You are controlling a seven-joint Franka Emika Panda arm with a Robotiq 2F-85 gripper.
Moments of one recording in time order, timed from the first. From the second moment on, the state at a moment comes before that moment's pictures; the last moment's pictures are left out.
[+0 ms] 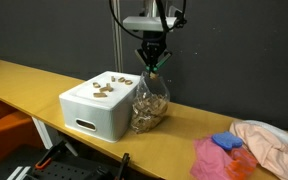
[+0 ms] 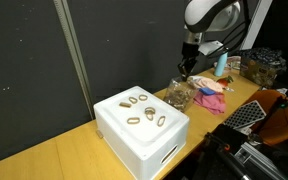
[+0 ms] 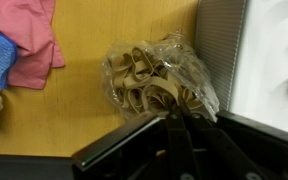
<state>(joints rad) -0.15 0.13 -0.13 -2.06 0.04 2.19 -0.22</state>
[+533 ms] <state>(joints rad) -0.15 0.22 -0.11 -2.05 0.10 2.27 -0.22</state>
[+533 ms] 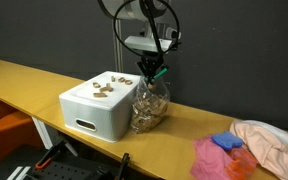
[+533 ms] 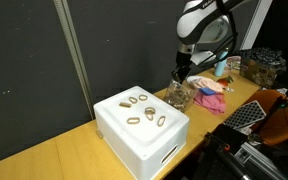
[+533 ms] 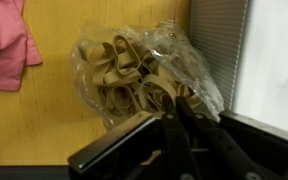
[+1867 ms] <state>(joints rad) -0.09 0.12 -0.05 -1.95 0.22 2.25 -0.23</state>
